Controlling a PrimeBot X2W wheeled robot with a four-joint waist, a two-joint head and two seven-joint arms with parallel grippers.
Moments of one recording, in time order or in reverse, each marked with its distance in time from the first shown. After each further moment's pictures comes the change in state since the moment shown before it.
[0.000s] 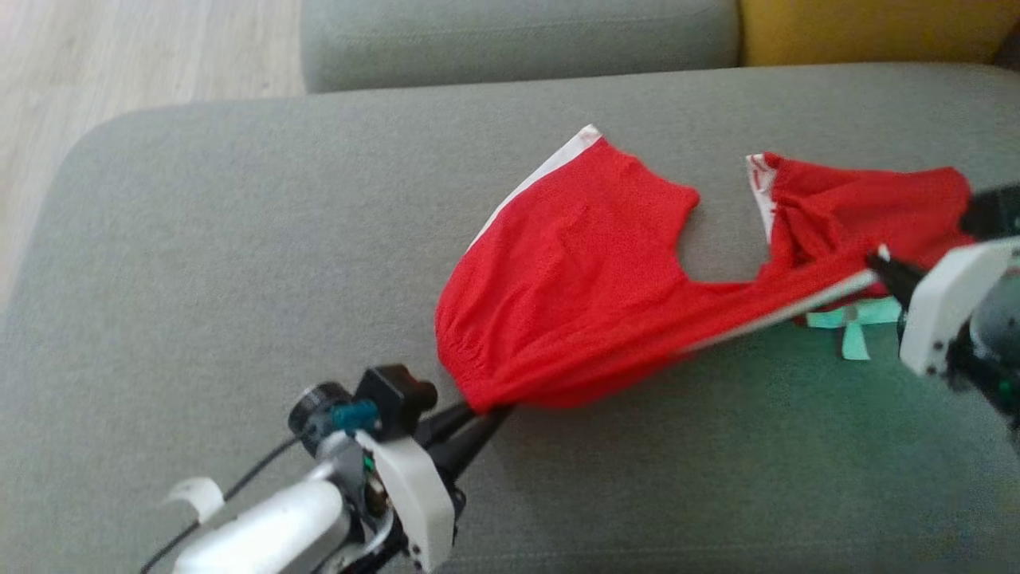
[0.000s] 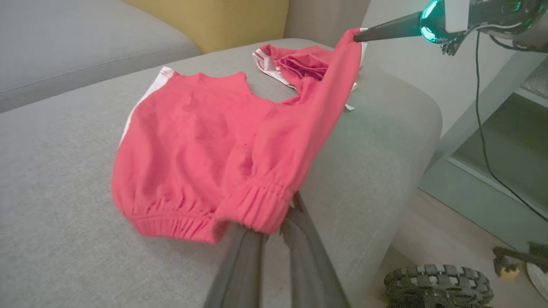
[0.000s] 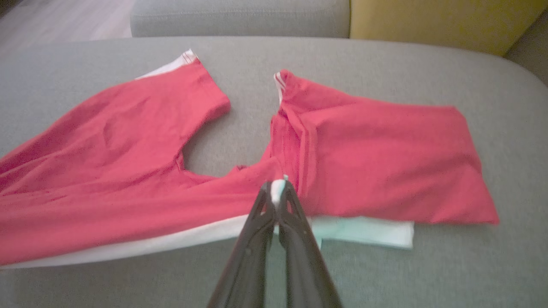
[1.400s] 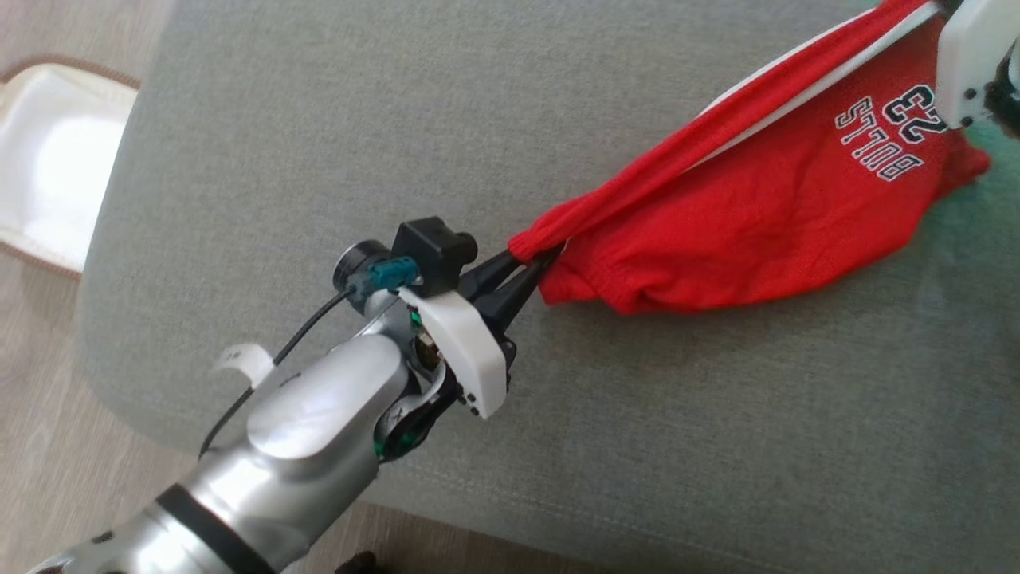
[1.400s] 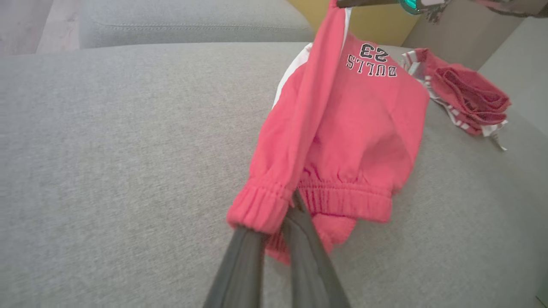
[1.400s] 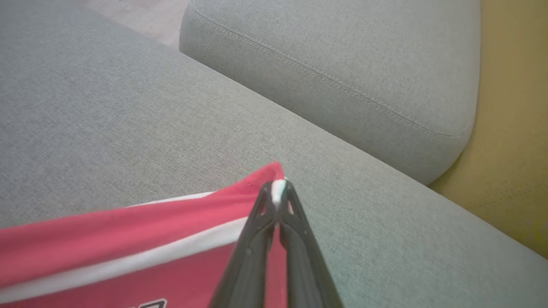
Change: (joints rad) left arm -0.278 -0.235 0.040 0.337 -0.008 -0.089 -0.114; right arm -0.677 0.026 0.305 0.427 -0.173 0.000 -0.114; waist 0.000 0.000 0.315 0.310
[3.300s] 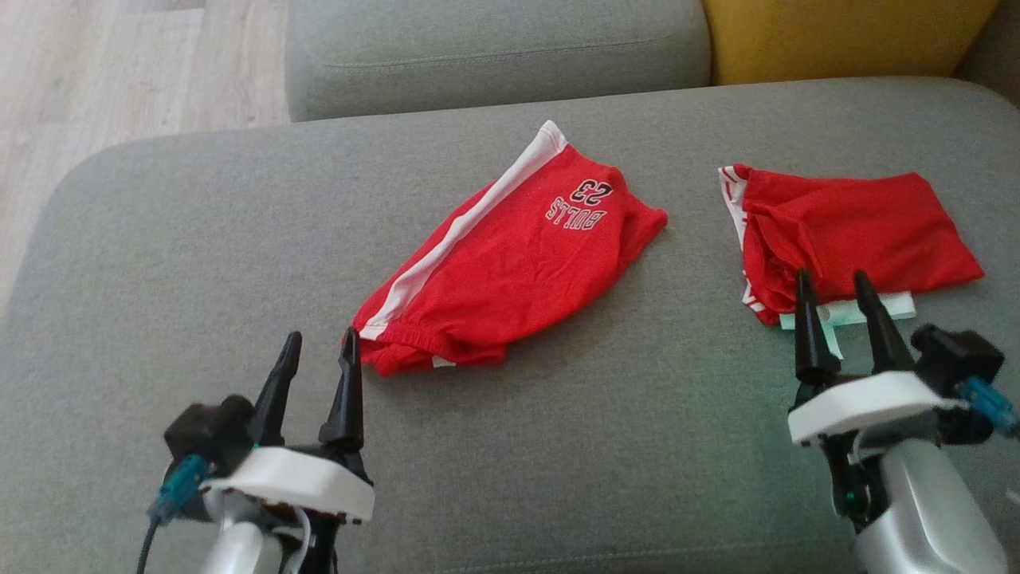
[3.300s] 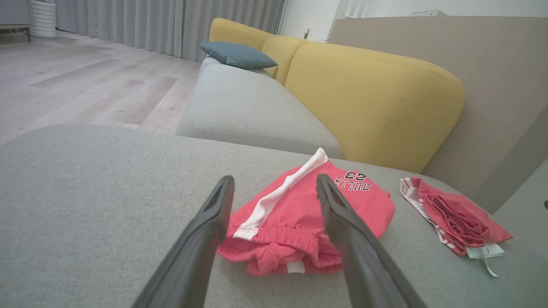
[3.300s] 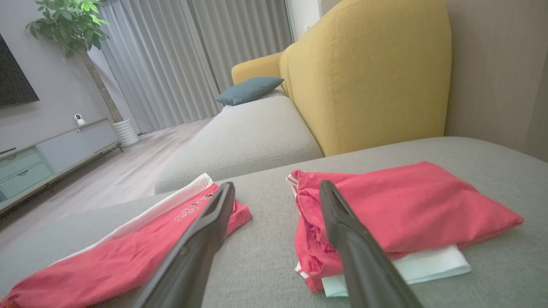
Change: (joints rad) left arm 0.673 -0.096 0.734 -0.266 0.287 0.130 -0.071; right arm 0.863 0.410 -0.578 -0.334 -0.161 0.000 -0.649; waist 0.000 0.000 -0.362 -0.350
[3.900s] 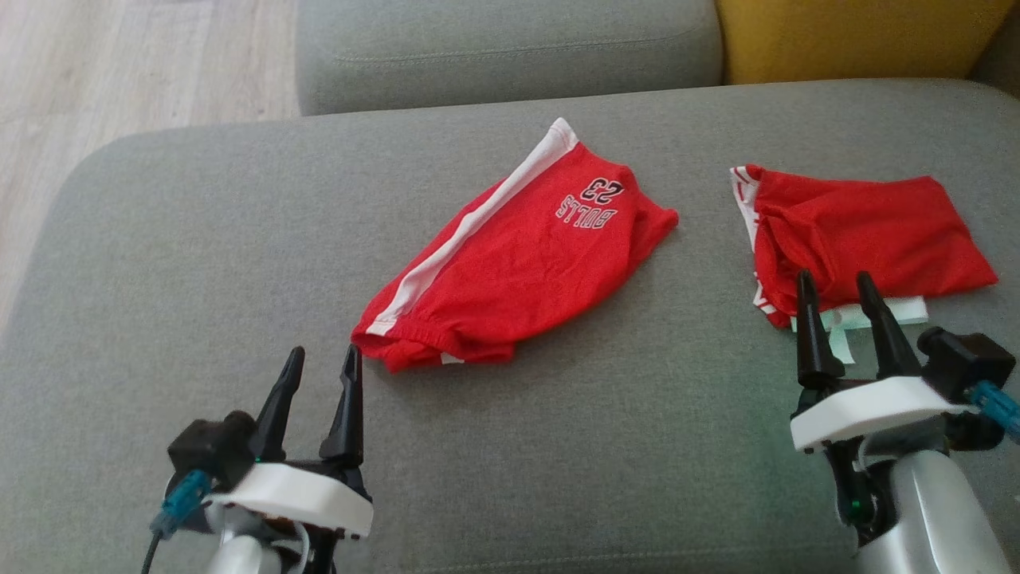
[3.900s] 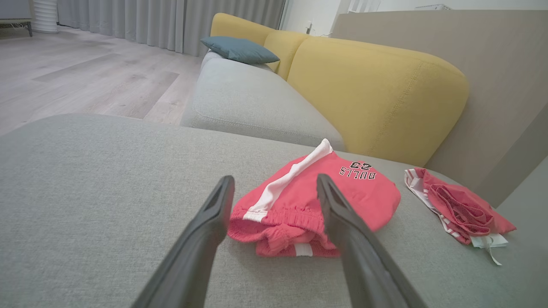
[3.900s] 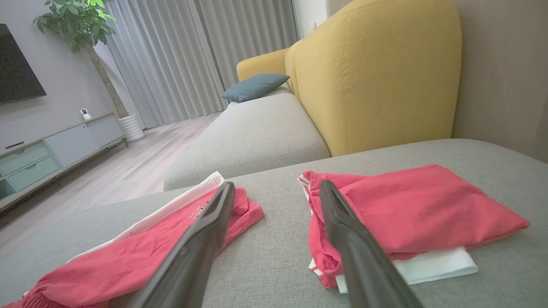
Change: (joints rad) left arm 0.037 -0.081 0.113 0.046 0.109 -0.122 0.000; right arm 0.092 0.055 -0.064 -0.204 -0.059 0.000 0.123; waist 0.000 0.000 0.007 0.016
